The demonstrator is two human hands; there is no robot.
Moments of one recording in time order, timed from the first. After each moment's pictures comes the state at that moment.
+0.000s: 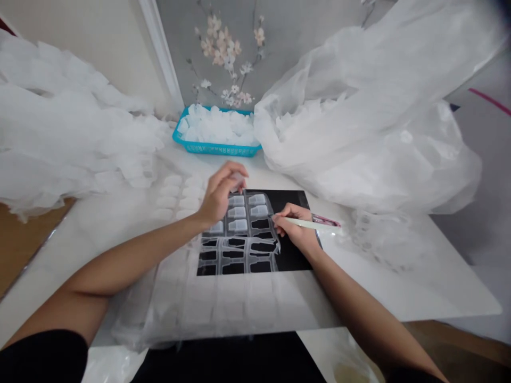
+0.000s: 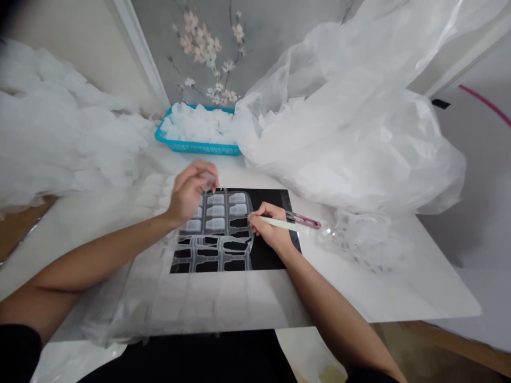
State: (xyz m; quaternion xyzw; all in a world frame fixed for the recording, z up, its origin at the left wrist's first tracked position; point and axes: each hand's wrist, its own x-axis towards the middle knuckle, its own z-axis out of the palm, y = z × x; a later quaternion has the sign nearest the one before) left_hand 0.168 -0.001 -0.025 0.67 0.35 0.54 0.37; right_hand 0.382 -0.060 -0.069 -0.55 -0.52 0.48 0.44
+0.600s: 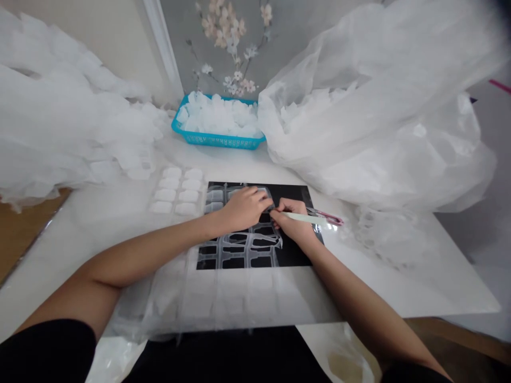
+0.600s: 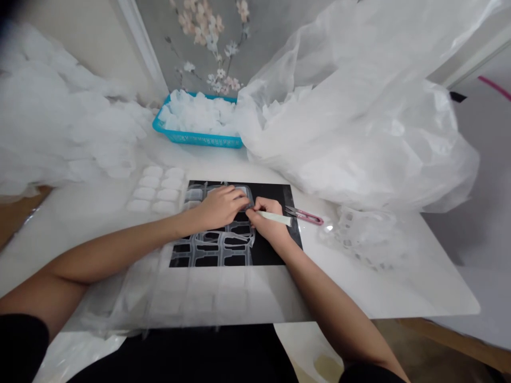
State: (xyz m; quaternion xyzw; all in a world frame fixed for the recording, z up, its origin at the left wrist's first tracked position) left_hand 0.196 -0.012 -0.071 0.93 0.32 0.18 0.06; right_hand 0.376 -0.047 -0.079 -0.59 -0.57 0.42 0.38
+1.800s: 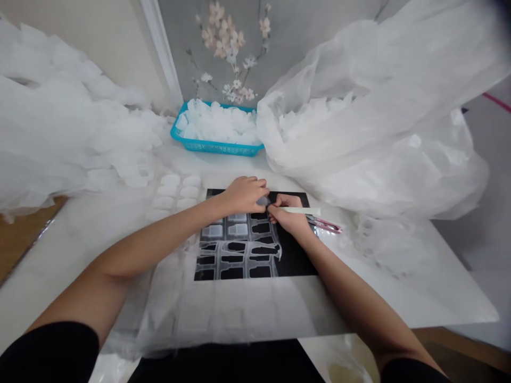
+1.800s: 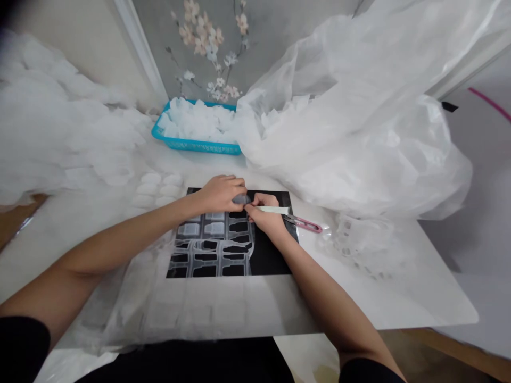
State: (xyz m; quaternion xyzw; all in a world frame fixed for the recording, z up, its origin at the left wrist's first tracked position) left_hand 0.197 0.043 -0.057 0.93 0.33 0.13 0.07; right_hand 0.378 -0.010 -0.091 -0.57 -0.55 0.46 0.40
